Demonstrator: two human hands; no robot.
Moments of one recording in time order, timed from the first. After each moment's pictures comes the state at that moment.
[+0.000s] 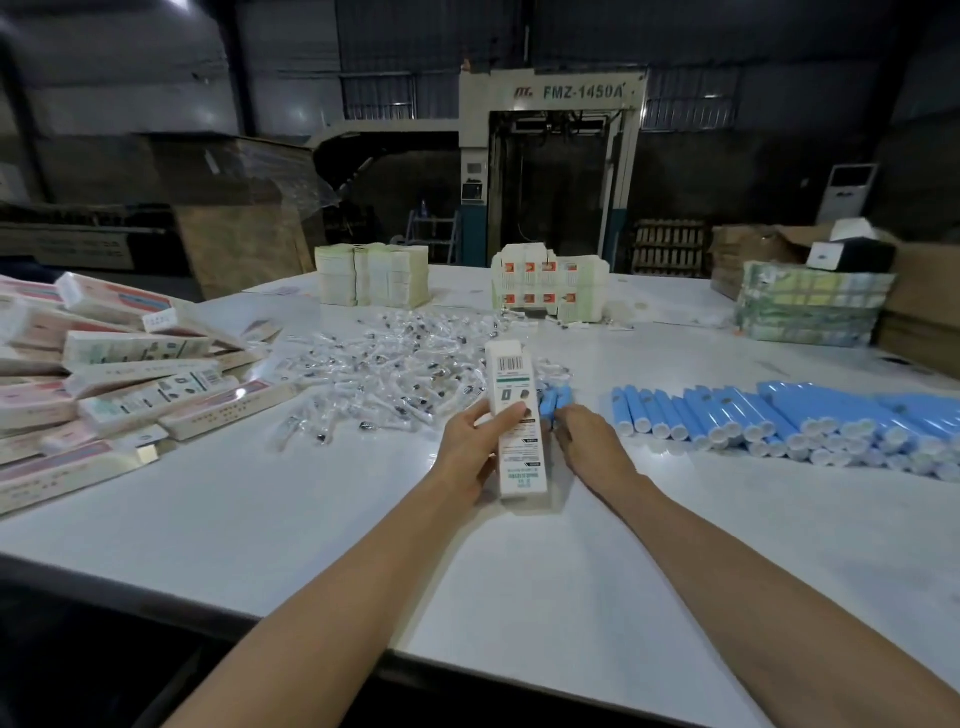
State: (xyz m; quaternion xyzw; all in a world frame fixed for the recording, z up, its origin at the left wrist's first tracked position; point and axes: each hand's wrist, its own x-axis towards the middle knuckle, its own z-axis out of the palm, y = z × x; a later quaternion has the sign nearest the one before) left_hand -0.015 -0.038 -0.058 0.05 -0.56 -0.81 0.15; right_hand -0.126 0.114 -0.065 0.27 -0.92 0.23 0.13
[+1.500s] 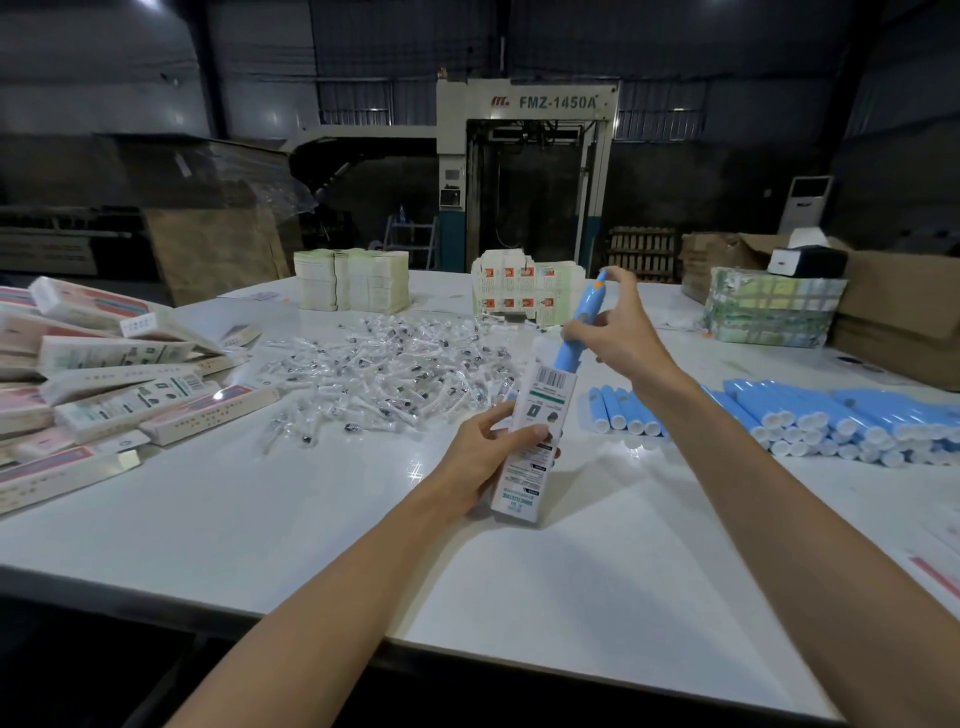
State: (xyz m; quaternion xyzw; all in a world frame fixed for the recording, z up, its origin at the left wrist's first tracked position) left_hand -0.006 -0.024 -0.059 -0.07 -0.63 -0.77 0.07; right_hand -0.101 0.152 0.072 0.23 -0.78 0.56 0.11
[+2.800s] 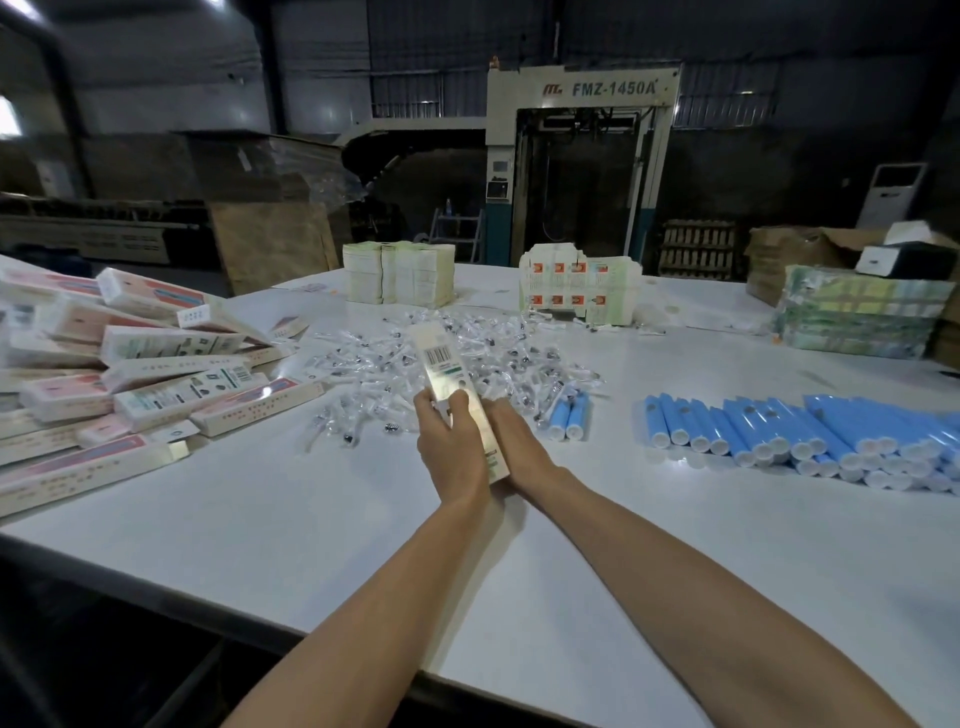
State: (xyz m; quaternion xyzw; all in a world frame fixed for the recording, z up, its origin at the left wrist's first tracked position) left_hand -0.013 -0.062 -0.061 0.24 -0.54 -0.66 0.46; right_hand -0.077 -0.003 -0.058 0.34 -0.81 0.49 -0.05
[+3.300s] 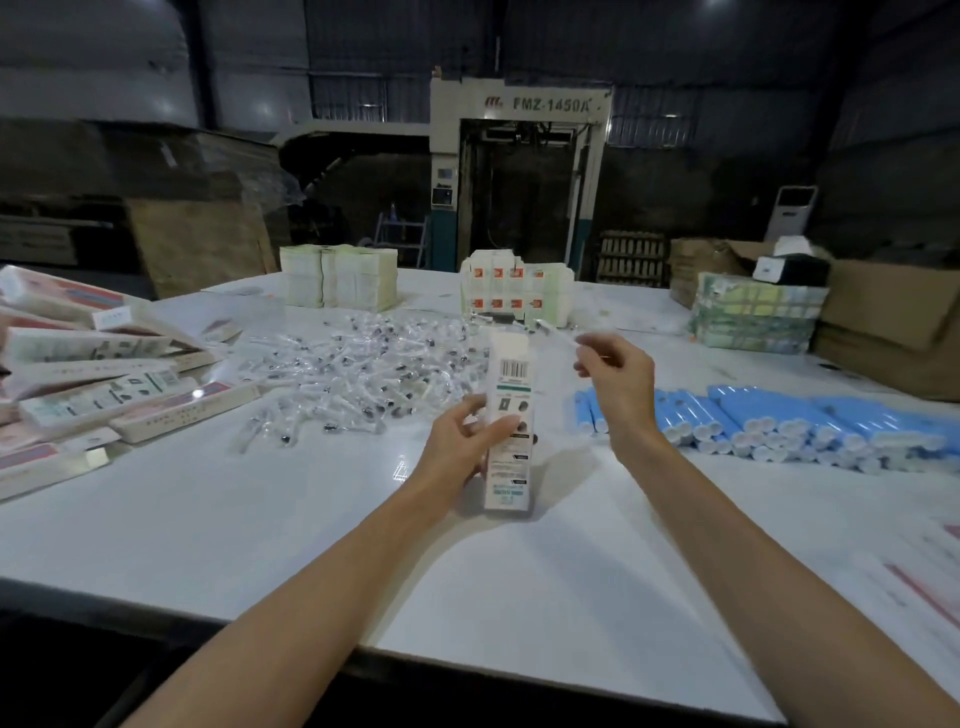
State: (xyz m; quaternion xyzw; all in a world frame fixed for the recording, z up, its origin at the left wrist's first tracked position) left_hand -0.003 -0.021 -0.055 -0.02 -0.64 -0.76 0.14; right_hand -0.092 0.163 0.017 0.18 -0.70 0.66 0.19
